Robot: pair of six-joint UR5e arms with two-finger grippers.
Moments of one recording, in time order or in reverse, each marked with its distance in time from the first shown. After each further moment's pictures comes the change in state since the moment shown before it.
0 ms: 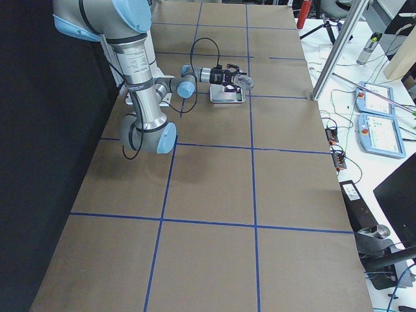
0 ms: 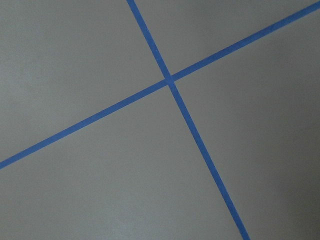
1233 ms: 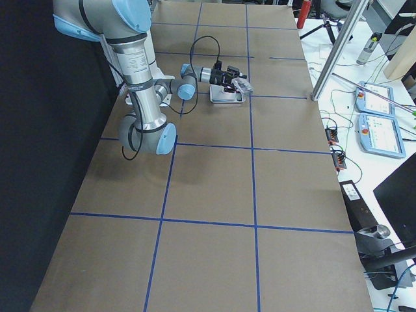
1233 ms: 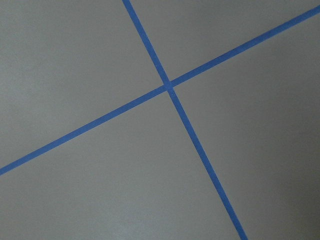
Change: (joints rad) left arm 0.000 -0.001 -0.018 0.001 0.001 -0.001; right arm 0.004 -0.012 -0.005 0.152 0.117 0.260
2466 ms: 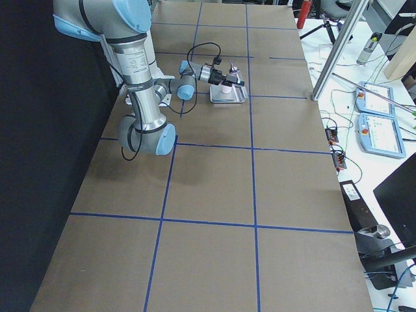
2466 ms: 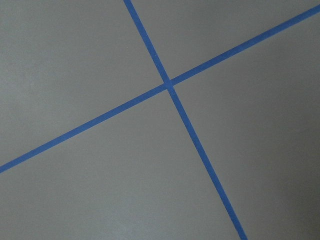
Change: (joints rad) left arm -0.001 0.004 -0.010 0.000 0.002 -0.006; right arm -0.004 -0.014 0.030 0.136 0.190 0.695
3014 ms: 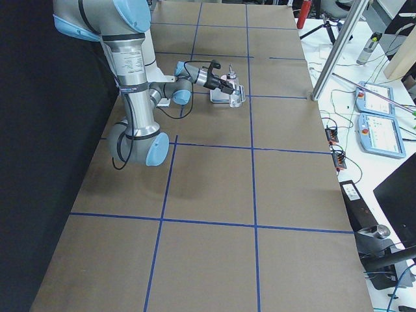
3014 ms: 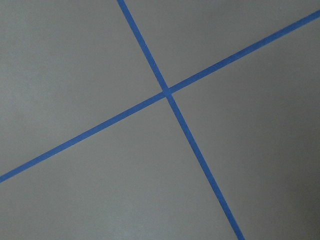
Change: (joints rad) left arm -0.001 -0.003 -0.021 0.000 0.004 -0.001; right arm 0.020 -0.189 0.182 0.064 0.194 0.355
